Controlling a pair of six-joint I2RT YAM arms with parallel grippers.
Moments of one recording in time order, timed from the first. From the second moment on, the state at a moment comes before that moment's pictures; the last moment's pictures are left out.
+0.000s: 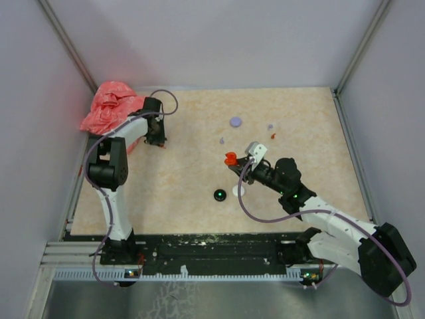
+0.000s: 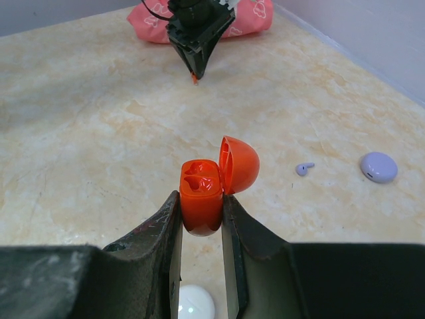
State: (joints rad) left arm -0.18 2.08 1.54 -0.54 -0.11 -0.24; right arm 0.62 0.99 0.42 0.50 -0.33 -0.12
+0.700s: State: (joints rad) left arm -0.42 1.61 1.25 -0.38 -0.06 -0.03; right arm 0.62 0.98 0.40 0.58 -0.37 -0.07
